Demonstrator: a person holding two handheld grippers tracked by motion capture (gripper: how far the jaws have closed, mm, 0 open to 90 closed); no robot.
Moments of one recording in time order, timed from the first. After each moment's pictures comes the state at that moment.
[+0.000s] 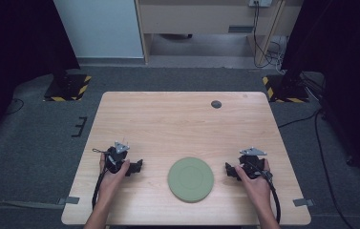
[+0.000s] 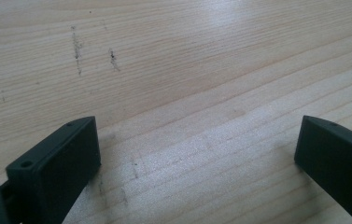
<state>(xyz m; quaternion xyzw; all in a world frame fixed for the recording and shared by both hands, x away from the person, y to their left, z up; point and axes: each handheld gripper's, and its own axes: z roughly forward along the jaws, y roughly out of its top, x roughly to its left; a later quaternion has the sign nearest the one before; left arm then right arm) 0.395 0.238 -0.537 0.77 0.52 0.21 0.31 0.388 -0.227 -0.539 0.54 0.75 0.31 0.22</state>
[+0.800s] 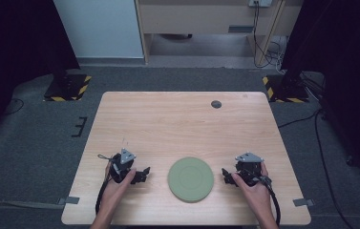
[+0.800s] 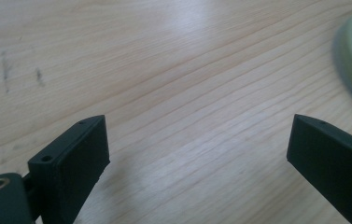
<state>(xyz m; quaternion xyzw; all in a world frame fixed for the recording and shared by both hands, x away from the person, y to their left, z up) 0.361 0.212 -0.525 0.79 0.45 0.20 0.36 0.360 -0.211 -0.524 0.48 0.78 0.32 0.23</state>
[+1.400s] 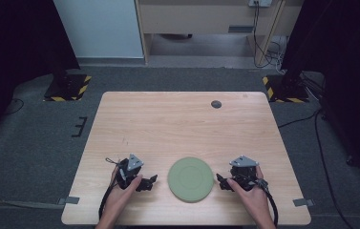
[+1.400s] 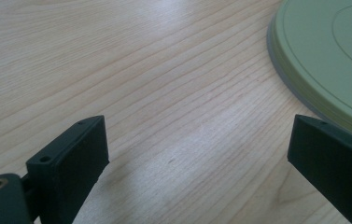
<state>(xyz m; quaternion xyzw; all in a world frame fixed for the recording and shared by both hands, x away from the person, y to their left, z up) 0.345 0.190 -0.524 0.82 0.42 0.17 0.36 0.346 -0.195 -0.521 0.45 0.80 0.33 0.22</state>
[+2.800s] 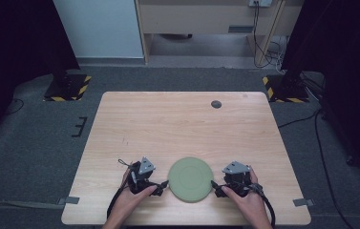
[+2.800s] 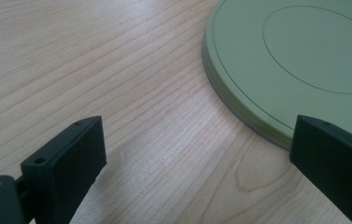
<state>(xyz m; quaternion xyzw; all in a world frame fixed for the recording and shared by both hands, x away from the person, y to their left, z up) 0.338 0.158 -0.527 0.84 0.38 0.14 0.37 0.332 -0.178 -0.522 0.39 0.83 0.33 0.22</state>
